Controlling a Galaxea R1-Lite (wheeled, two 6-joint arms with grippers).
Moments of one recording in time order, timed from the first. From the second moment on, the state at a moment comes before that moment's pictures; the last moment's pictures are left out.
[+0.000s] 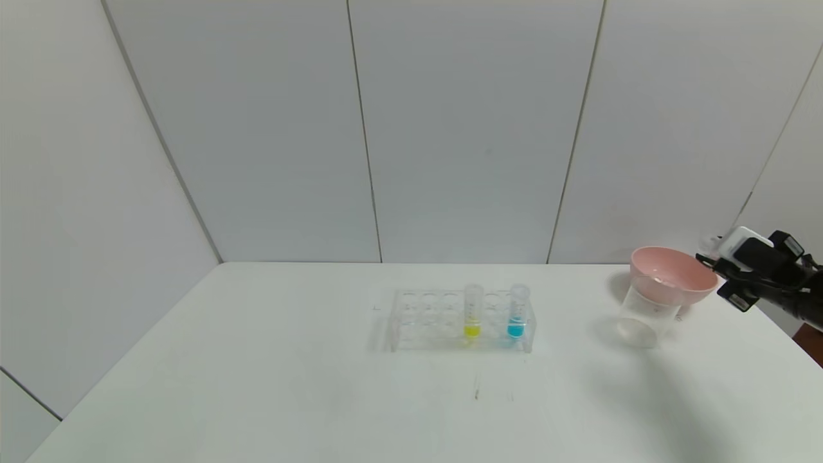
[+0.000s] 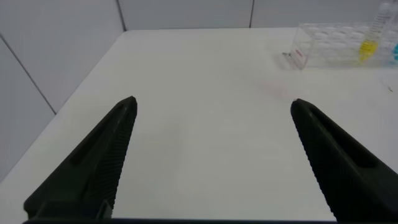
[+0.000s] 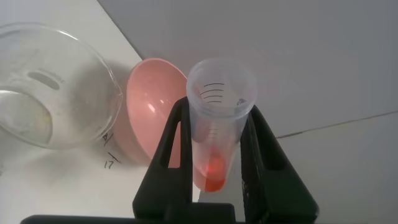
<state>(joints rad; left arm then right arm) 0.00 0.00 0.00 0.00 0.00 0.00 -0.27 1.86 -0.70 -1.02 0.34 -1.04</state>
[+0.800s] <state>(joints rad) 0.00 0.00 0.00 0.00 0.00 0.00 -0.24 1.92 -0.76 -1.02 0.27 -1.33</state>
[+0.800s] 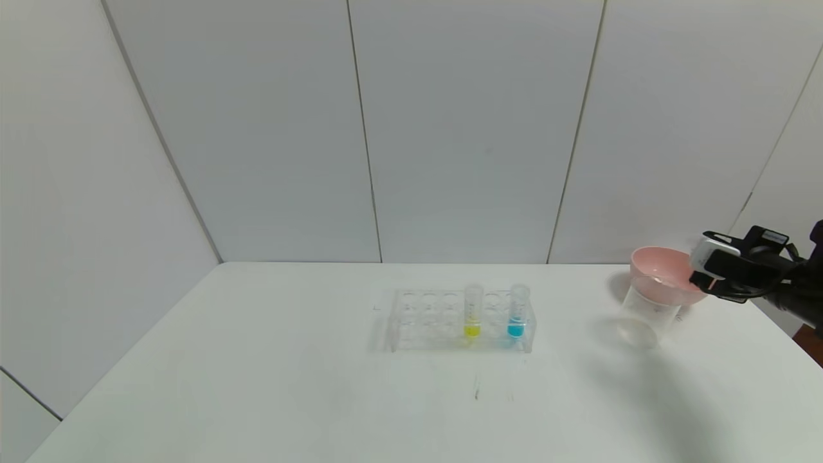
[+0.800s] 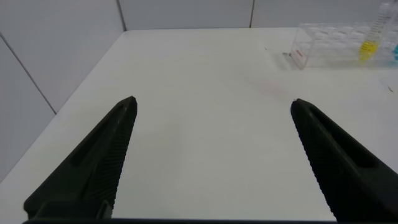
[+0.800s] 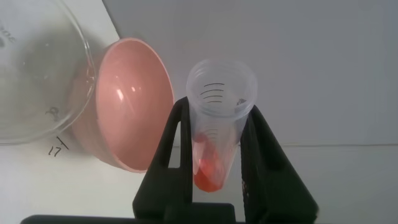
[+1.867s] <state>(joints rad) 0.00 0.00 0.00 0.00 0.00 0.00 -0.23 1.91 -0.70 -1.17 0.28 -1.54</state>
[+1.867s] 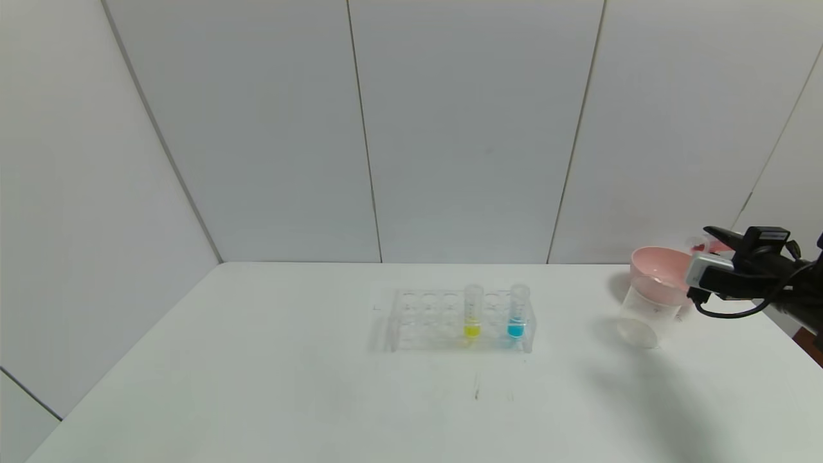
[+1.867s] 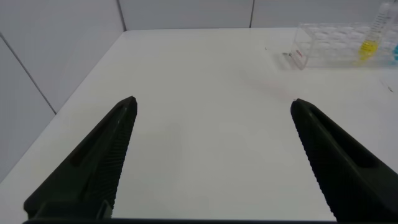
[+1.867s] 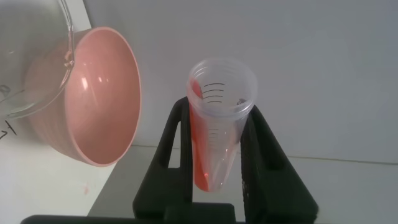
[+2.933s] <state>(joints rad) 0.00 0.00 0.00 0.00 0.00 0.00 -0.22 1.92 -0.66 -1.20 0.27 -1.62</state>
